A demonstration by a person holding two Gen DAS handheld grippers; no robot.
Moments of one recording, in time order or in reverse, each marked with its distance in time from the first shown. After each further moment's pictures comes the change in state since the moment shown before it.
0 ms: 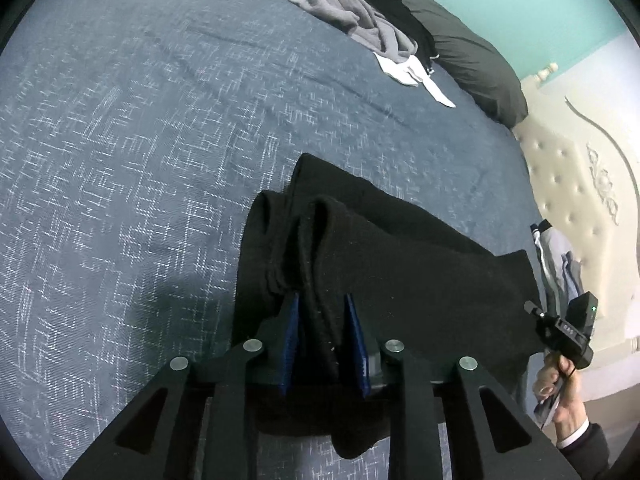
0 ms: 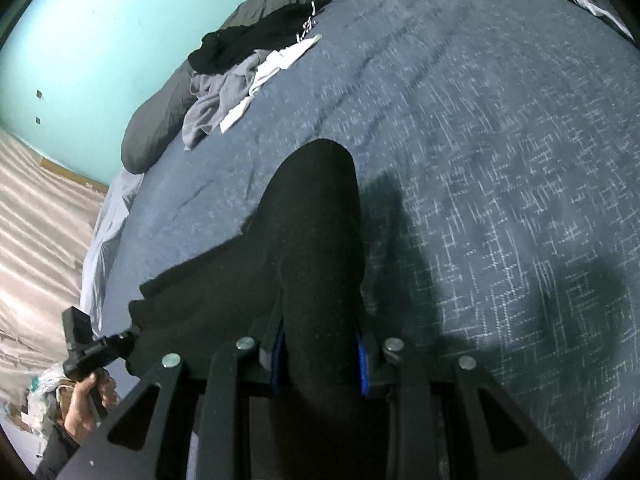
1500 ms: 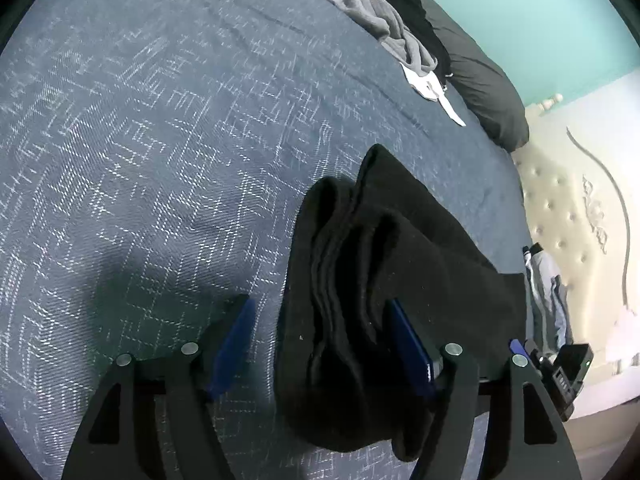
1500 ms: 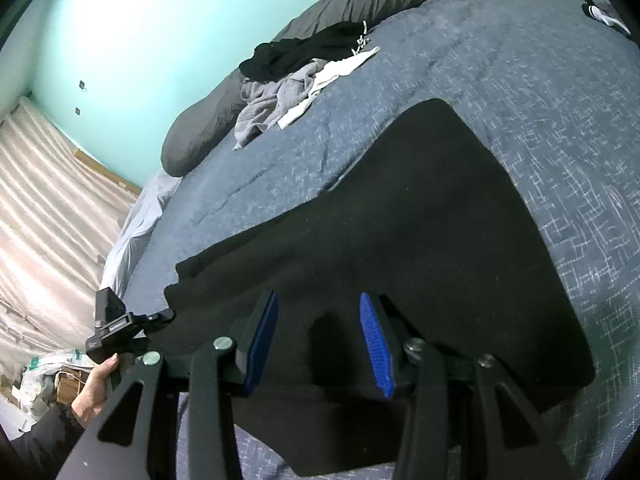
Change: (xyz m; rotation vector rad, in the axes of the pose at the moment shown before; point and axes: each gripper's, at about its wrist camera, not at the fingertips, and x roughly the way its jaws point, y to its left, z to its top) left arm 0.009 0.051 -0.012 -0.129 -0.029 -0.080; right arm 0.004 0.055 -0.066 -0.067 -0.138 0.106
